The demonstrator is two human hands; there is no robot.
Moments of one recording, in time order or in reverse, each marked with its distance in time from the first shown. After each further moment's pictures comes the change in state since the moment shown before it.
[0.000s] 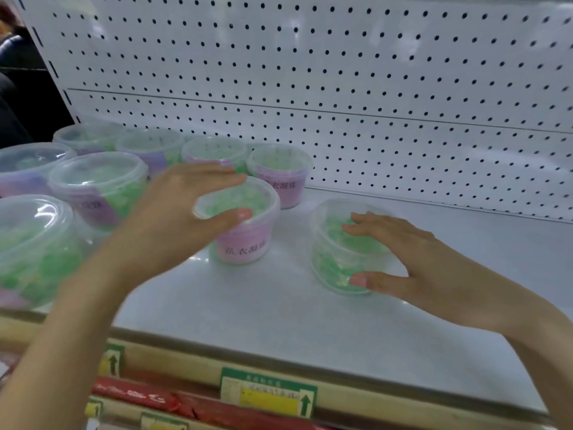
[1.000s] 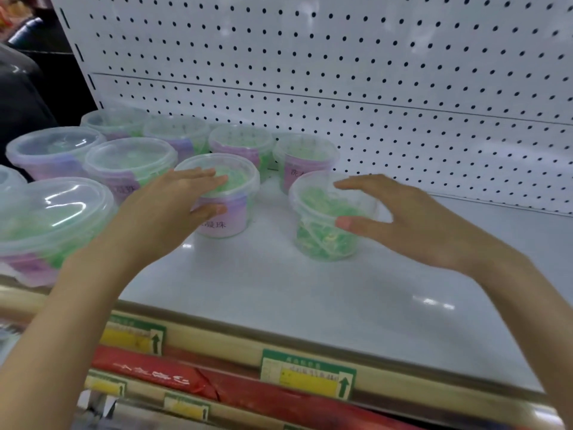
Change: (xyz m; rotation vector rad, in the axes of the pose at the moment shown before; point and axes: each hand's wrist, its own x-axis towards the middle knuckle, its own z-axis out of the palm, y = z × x) left_hand -0.020 -0.057 -0.013 0.213 -0.164 -0.164; right_hand 0.049 -0.041 0.001 0.067 0.127 0.052
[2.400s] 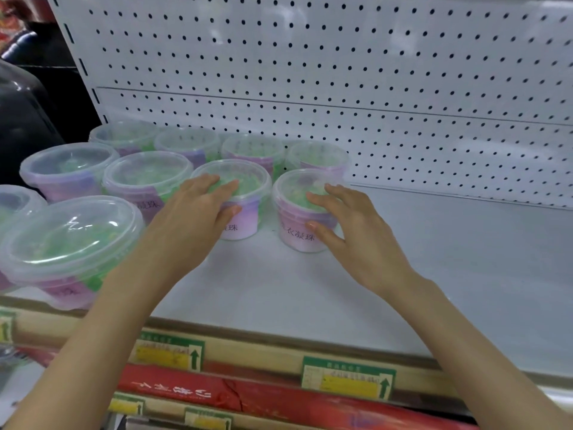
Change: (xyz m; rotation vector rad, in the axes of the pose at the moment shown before) left_hand 0.008 -0.019 0.008 -0.022 0.000 0.000; right_hand 0.029 -0.034 0.079 -0.102 0.300 0.010
